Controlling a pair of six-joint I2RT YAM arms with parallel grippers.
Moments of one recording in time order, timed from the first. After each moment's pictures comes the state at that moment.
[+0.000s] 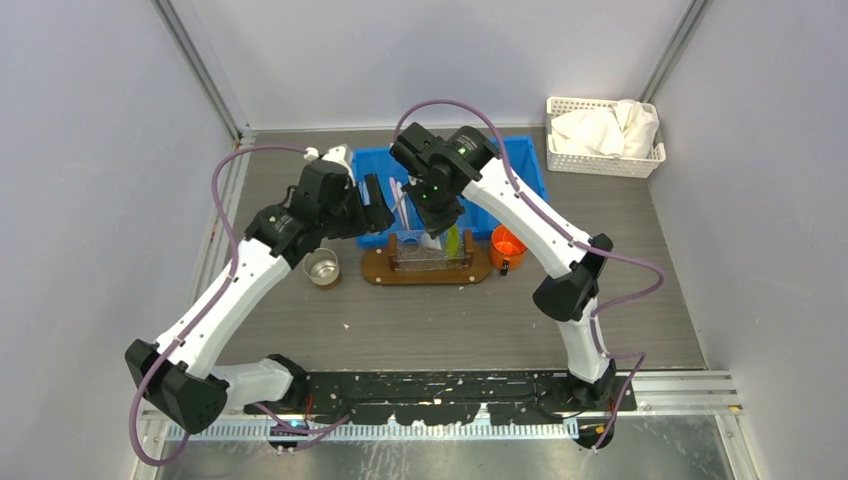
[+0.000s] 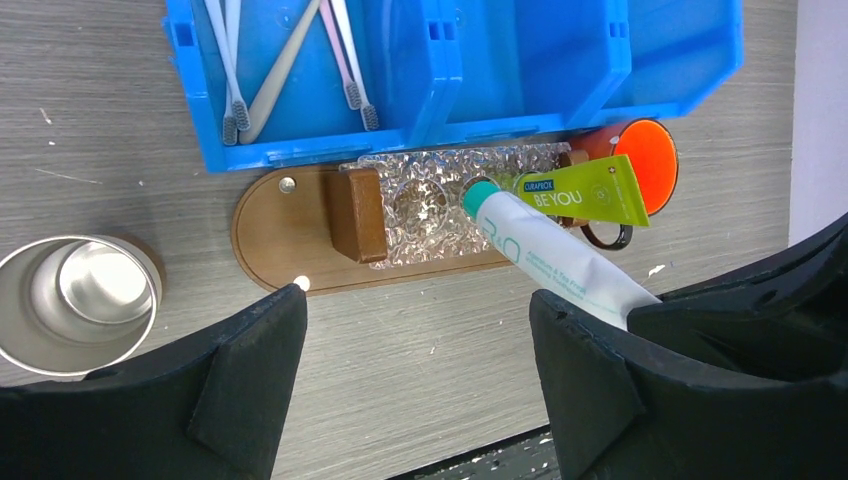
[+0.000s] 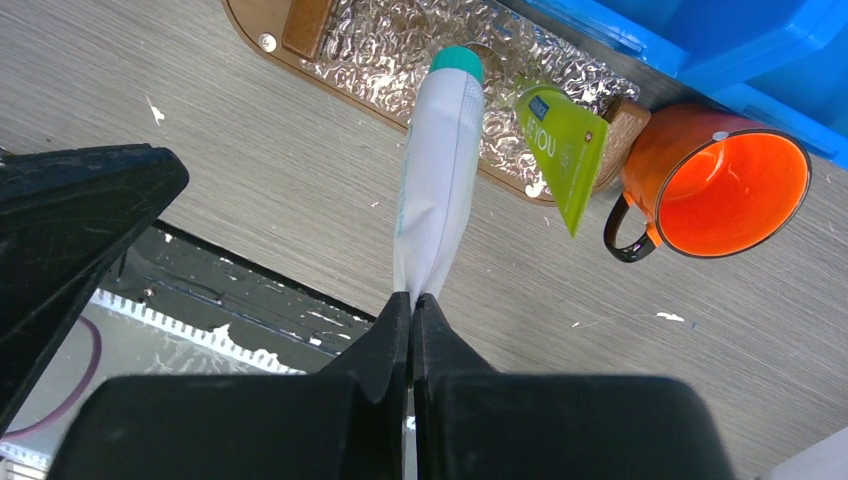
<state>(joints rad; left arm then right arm) -0.54 1.20 1.26 -0.73 -0.07 -0.60 0.88 2.06 2.42 -1.57 0.09 0.36</state>
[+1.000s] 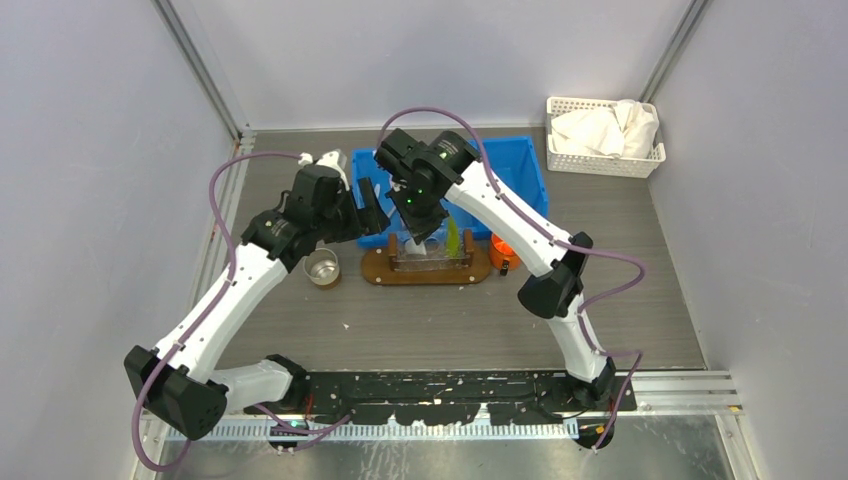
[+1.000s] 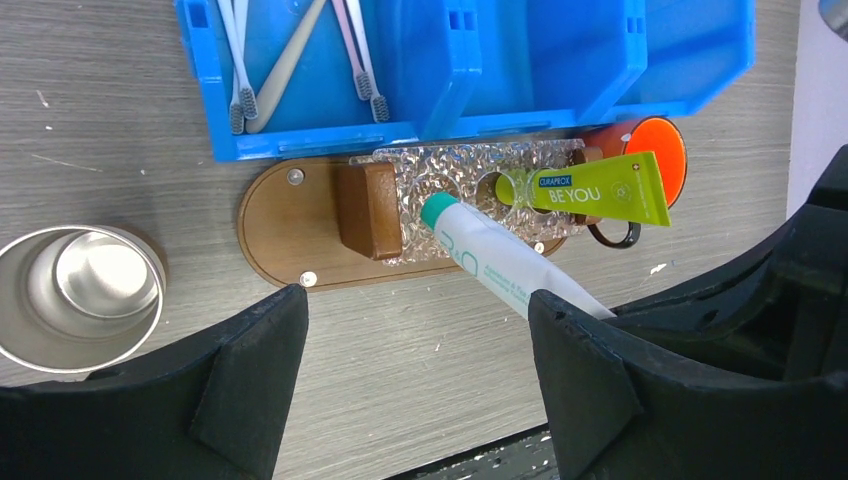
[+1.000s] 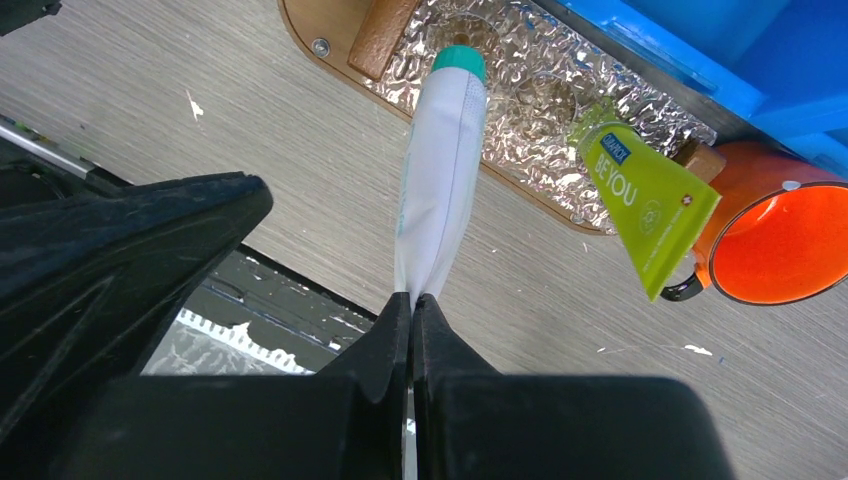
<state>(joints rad) -0.49 1.17 1.20 -0.70 -0.02 -0.60 0.90 2.15 2.51 -1.57 0.03 0.35</state>
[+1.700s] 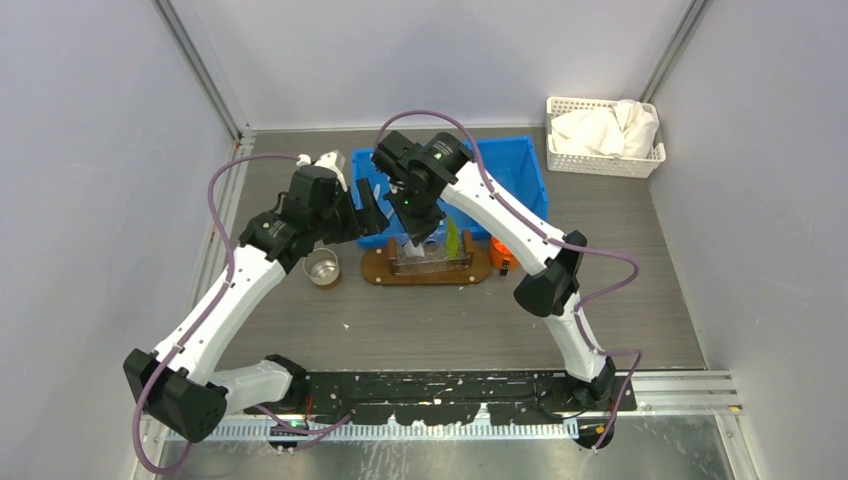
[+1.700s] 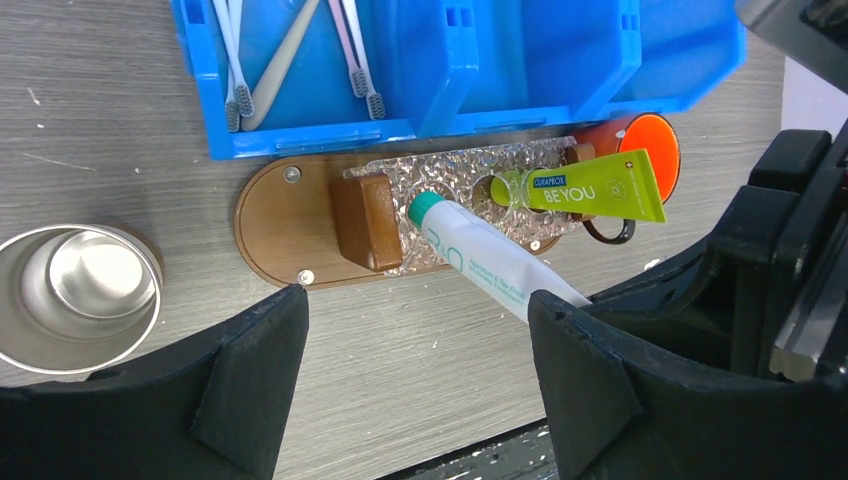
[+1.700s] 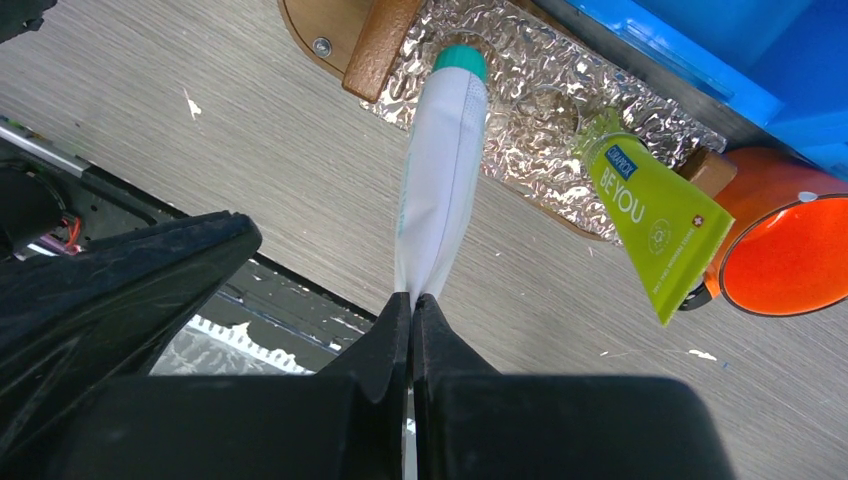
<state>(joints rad) -0.47 1.16 1.18 -0.69 0.01 -0.60 0.90 2.18 2.52 -1.57 0.02 0.34</state>
